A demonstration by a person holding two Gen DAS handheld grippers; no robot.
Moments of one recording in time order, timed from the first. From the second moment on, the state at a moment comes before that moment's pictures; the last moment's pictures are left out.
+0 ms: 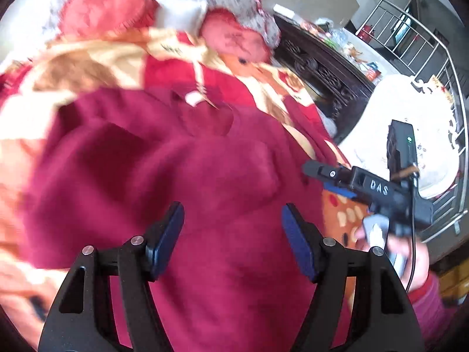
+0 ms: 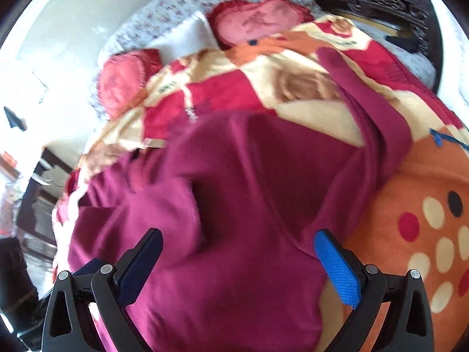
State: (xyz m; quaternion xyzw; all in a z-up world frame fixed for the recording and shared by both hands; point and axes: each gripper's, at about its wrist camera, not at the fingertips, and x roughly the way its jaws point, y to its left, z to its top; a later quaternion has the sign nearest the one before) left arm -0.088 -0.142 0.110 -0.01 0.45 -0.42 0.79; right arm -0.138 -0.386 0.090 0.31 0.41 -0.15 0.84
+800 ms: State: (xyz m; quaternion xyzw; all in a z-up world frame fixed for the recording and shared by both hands) left arm -0.051 -0.026 0.063 -0.08 0.49 -0.24 0.83; right arm -0.108 -0.380 0.116 0.10 0.40 -0.16 0.90
